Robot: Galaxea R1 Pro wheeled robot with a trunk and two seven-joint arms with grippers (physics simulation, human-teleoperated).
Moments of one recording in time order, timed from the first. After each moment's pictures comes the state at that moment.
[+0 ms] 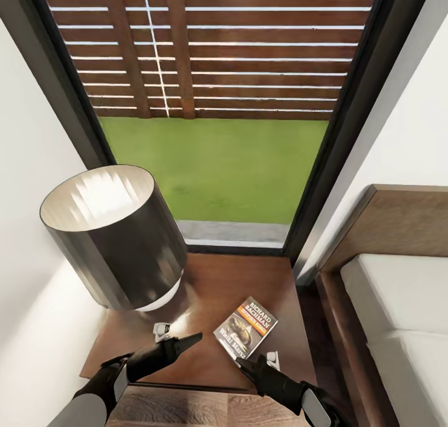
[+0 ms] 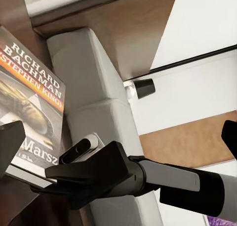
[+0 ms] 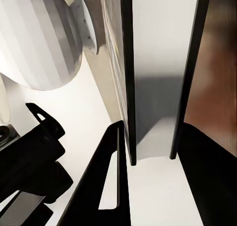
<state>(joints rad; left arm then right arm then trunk) -0.61 -0.04 0.62 -0.37 -0.25 0.24 -1.57 -0.43 0.08 -0.21 -0.44 -0.50 0.60 0.89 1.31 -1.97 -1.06</state>
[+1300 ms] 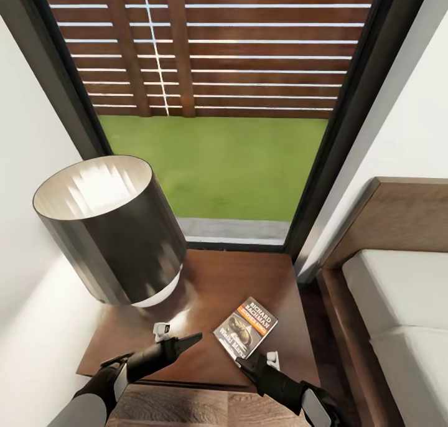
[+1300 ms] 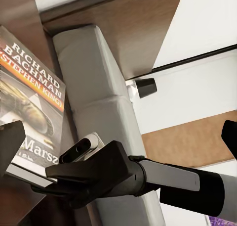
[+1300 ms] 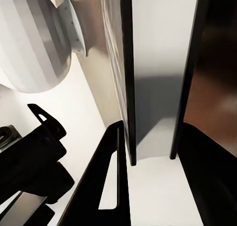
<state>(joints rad) -0.61 -0.04 0.62 -0.36 -0.25 0.24 -1.57 -0.43 0.08 -0.21 -0.44 -0.51 0.60 0.89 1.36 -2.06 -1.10</state>
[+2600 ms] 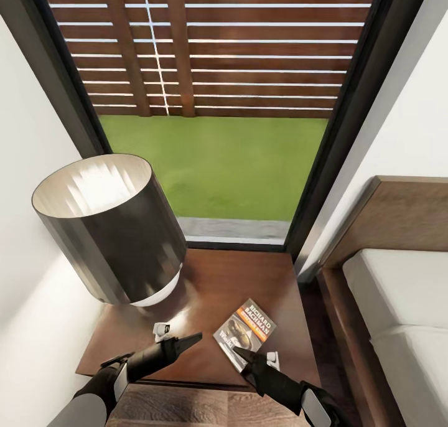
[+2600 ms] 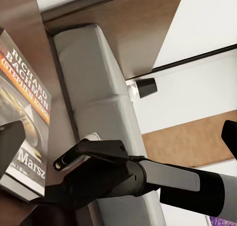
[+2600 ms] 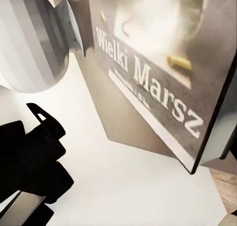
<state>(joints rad) -0.61 -0.04 0.62 -0.37 -0.25 0.24 -1.57 -0.43 0.08 -0.21 -0.44 -0.51 0.60 0.89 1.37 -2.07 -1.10</state>
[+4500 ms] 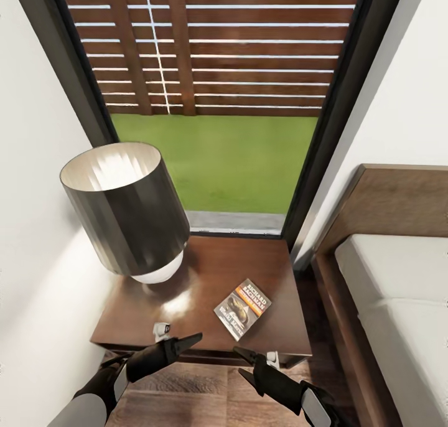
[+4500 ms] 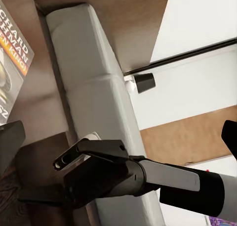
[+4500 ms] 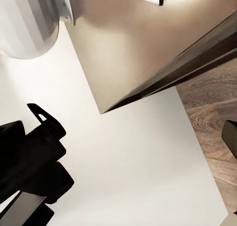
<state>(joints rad) -0.61 -0.04 0.62 -0.36 -0.25 0.24 -1.57 -0.43 0.09 -0.21 -0.44 -0.51 0.60 0.89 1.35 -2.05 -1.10</state>
